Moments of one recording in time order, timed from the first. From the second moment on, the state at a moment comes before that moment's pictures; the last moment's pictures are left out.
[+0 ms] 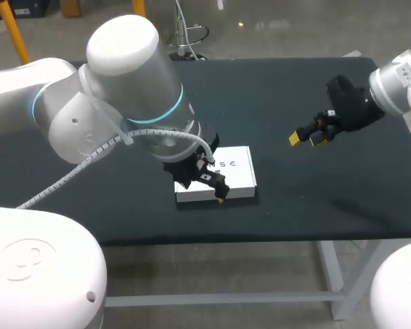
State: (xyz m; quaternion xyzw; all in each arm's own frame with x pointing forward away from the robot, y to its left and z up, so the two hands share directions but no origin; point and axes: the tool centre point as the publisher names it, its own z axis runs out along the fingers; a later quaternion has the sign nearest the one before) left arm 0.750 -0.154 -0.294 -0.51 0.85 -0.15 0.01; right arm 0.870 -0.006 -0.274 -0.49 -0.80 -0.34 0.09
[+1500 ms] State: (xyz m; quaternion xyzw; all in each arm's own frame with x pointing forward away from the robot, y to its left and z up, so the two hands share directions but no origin) left arm 0.731 -0.189 -0.370 -0.67 0.73 -0.10 0.06; right arm 0.902 -0.057 -0.300 -0.16 -0.87 -0.43 -0.19
